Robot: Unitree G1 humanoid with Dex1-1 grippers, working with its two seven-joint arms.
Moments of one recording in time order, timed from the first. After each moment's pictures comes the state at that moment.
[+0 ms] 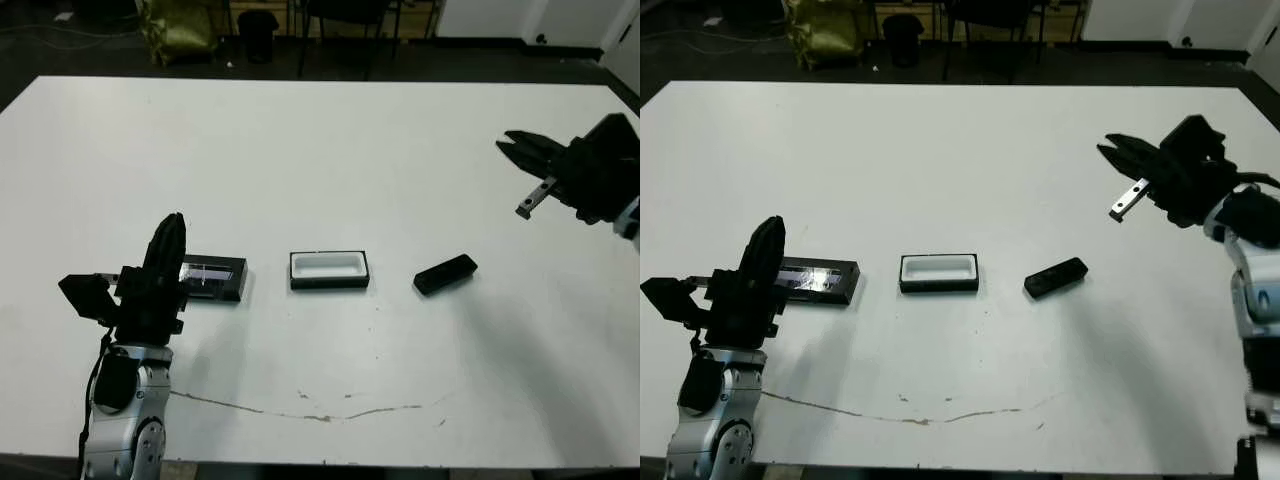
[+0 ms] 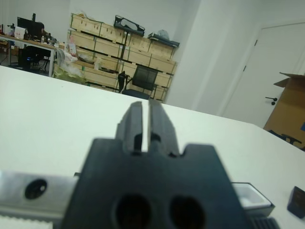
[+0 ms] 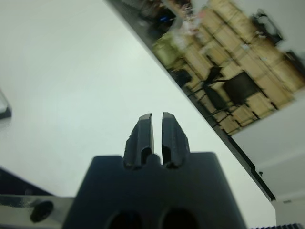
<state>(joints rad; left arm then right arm) 0.12 0.08 0.09 -0.22 -0.36 -0.15 -0.22 -0.61 -0.79 0.02 0.33 0.05 -0.03 0.89</state>
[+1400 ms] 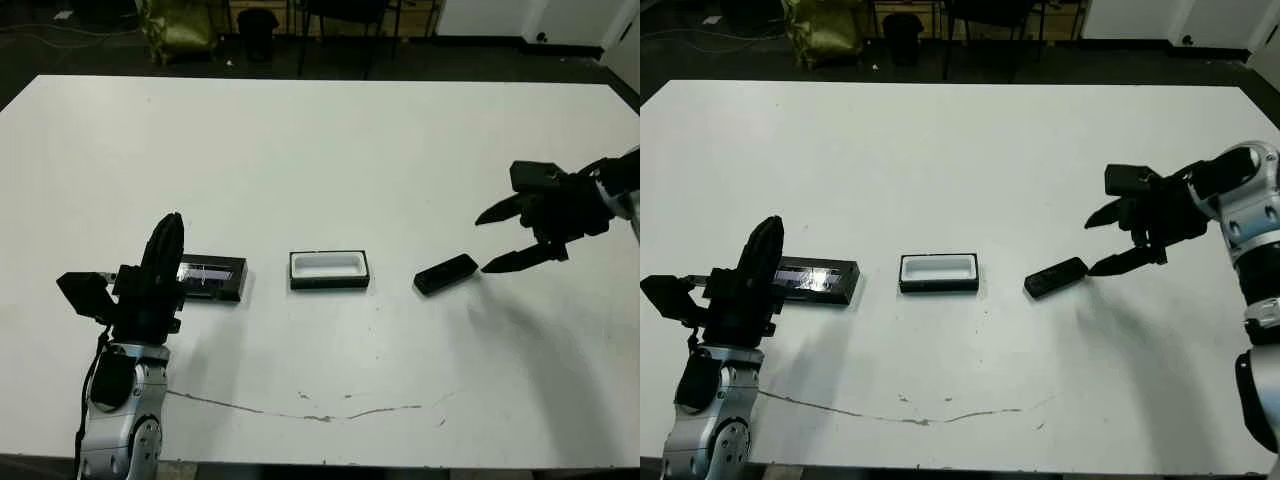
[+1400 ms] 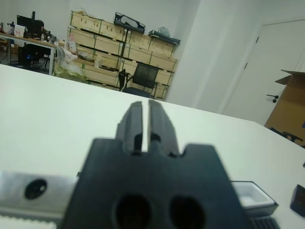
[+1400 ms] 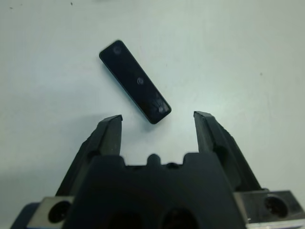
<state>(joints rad) 0.11 0.09 0.11 -0.22 -0.36 -0.13 -0.24 -0.92 -0.81 0.37 0.81 -0.18 -0.01 1.55</state>
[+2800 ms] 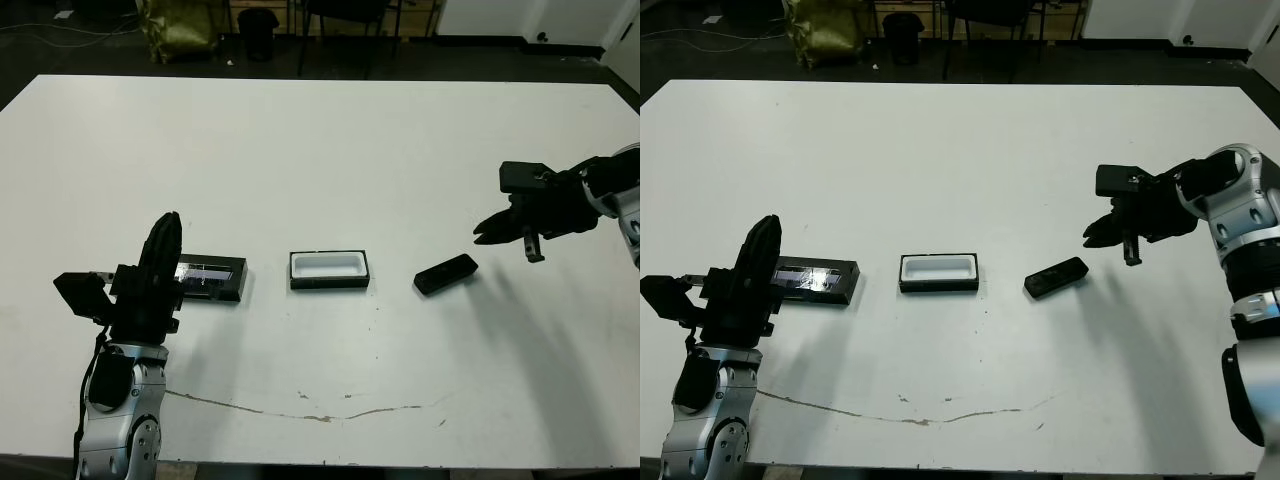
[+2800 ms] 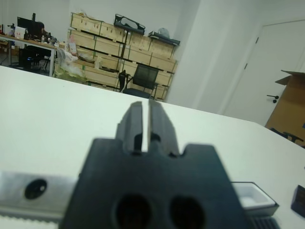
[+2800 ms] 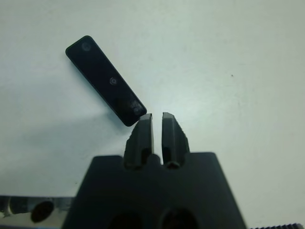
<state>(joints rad) 0.12 0.09 0.12 -0.23 -0.36 -0.12 -0.23 -0.92 -0.79 0.33 0.80 -0.25 -0.06 1.43</state>
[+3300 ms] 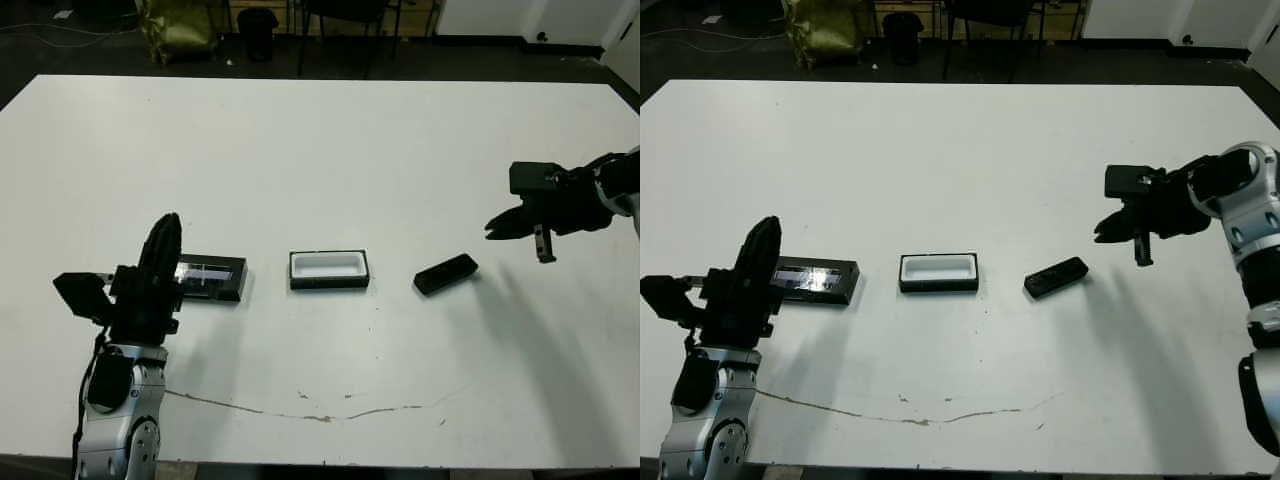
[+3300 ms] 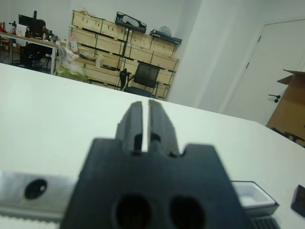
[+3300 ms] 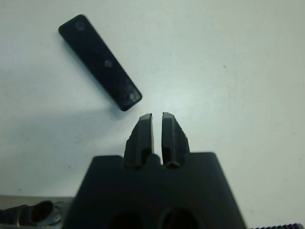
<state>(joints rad) 0.12 0.09 0.12 -0.24 -0.36 -0.11 -0.23 -0.85 -0.85 0.34 0.66 -0.26 -0.06 1.41</state>
